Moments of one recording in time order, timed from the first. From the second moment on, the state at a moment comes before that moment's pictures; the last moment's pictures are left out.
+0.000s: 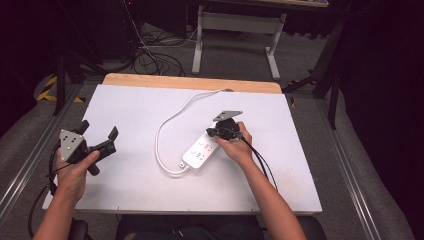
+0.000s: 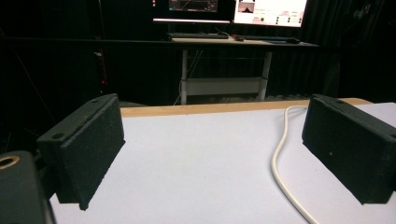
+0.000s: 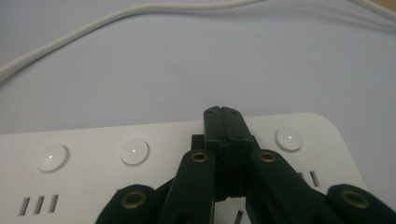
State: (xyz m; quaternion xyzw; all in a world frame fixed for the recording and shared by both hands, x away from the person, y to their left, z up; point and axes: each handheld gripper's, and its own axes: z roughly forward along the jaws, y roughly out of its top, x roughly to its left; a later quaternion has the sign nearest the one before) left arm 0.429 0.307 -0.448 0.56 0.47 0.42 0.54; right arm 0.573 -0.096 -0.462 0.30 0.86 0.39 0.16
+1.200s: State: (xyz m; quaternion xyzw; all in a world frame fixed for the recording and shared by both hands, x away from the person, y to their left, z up) left arm 0.433 0.302 -0.449 0.57 0.46 0.42 0.54; right arm 0.565 -0.090 -0.465 0.30 0.85 0.38 0.19
